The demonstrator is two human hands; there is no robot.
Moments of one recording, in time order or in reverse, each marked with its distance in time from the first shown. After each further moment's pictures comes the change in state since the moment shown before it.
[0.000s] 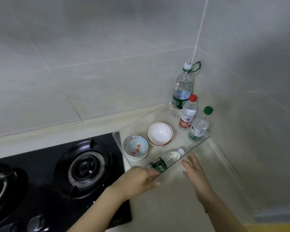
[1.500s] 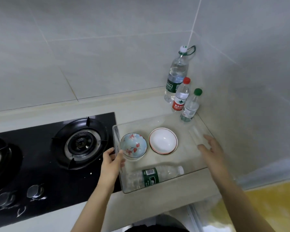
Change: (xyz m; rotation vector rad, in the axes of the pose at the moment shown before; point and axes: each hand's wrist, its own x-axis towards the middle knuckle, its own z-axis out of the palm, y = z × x) left_hand -0.072 0.005 0.045 -1.160 0.761 -0.727; right_hand -0.050 0.001 -0.060 -0.348 0.282 -0.183
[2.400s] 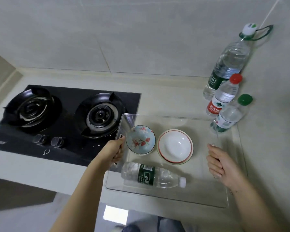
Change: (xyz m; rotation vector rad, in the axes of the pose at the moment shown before) left_hand 0.019 0.008 0.030 -0.107 0.113 -0.392; right_hand 0.131 0.016 0.007 0.362 -0.814 0.502
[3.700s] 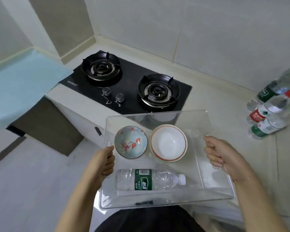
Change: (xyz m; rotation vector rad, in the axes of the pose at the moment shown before) left_hand -0.218 -0.178 -0.163 -0.527 0.236 0.089; right_hand -0.128 0.083 0.160 -0.603 -0.129 -0.096
